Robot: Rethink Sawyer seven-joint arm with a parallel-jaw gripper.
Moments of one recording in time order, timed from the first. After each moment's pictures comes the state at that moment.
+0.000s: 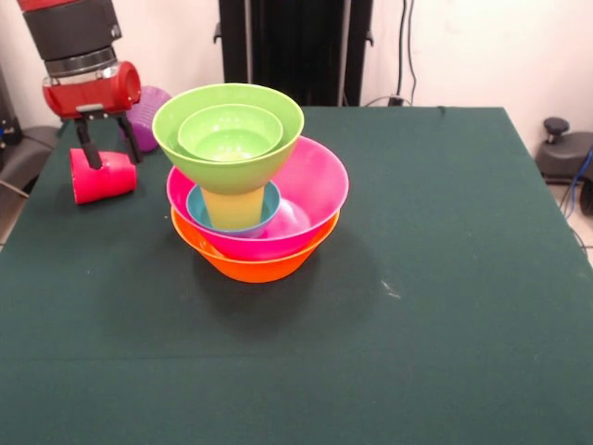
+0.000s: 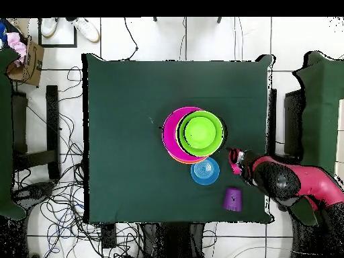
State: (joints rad) arm -1.37 -0.50 0.91 1.84 -0.85 0.60 1.88
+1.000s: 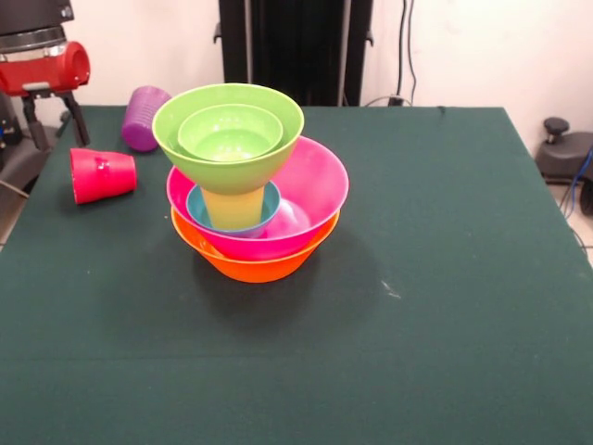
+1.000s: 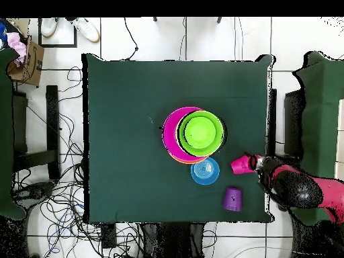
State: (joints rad) arm -1.48 -0.53 0.94 1.84 -0.85 0.61 1.78
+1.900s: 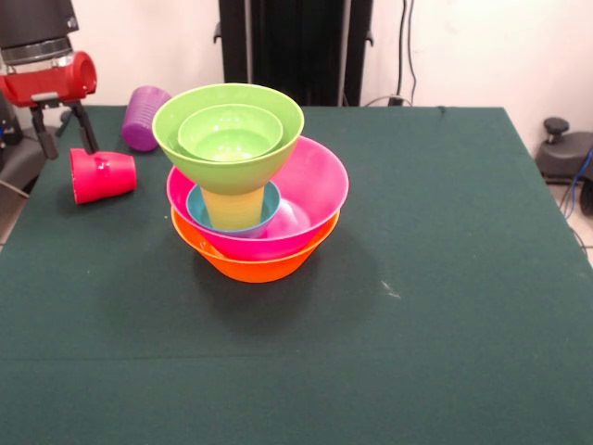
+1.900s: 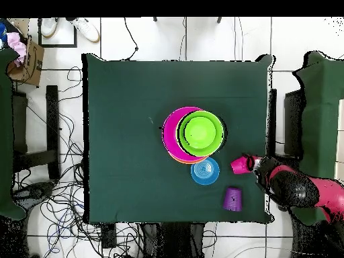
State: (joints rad) arm -1.48 -0.48 0.94 1.83 -0.86 0.61 1.74
